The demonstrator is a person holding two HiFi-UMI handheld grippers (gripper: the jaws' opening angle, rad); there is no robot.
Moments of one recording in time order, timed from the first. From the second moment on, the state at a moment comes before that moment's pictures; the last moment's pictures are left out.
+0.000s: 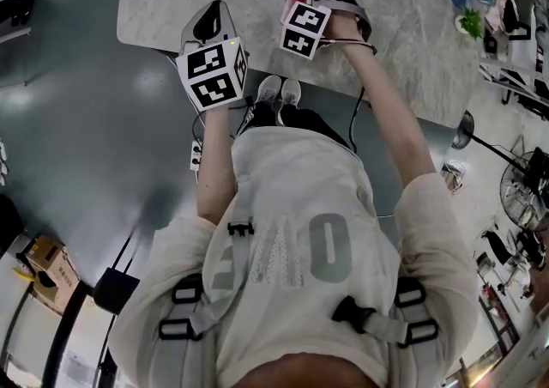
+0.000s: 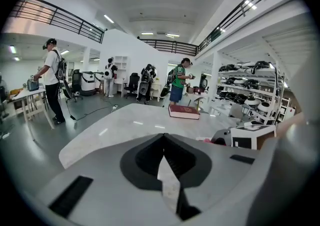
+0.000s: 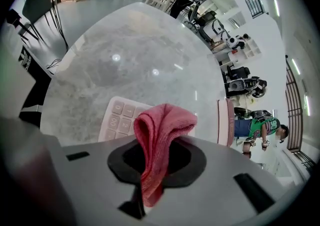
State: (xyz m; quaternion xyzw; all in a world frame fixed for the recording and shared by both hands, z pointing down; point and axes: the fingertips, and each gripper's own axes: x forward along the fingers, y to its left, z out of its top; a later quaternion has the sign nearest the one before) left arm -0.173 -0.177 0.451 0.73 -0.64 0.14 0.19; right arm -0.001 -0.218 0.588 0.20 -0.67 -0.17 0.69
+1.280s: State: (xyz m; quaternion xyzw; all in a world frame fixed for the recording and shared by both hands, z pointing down) left arm -0.144 -0.185 0.431 0.77 -0.60 0.11 0.17; right arm -0.028 -0.135 0.602 0.17 -0.70 -0.15 0.68
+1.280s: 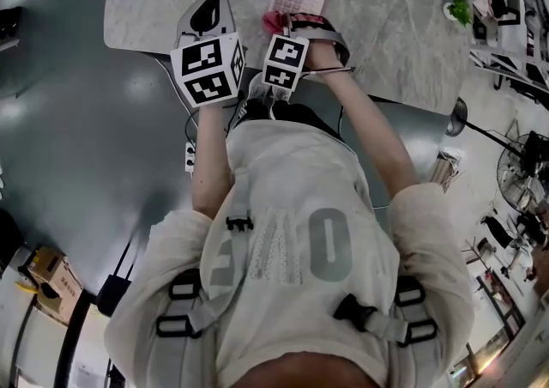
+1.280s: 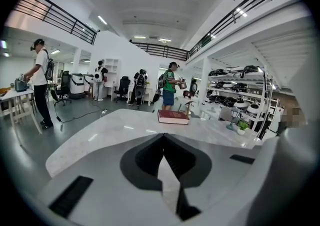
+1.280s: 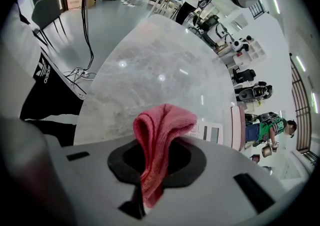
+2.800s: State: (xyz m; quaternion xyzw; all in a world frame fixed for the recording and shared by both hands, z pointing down) left arm -0.040 -0.209 0.244 0.84 -0.54 0.03 0.02; right arm 0.091 -0.219 0.278 0.56 -0.73 -0.16 0.36
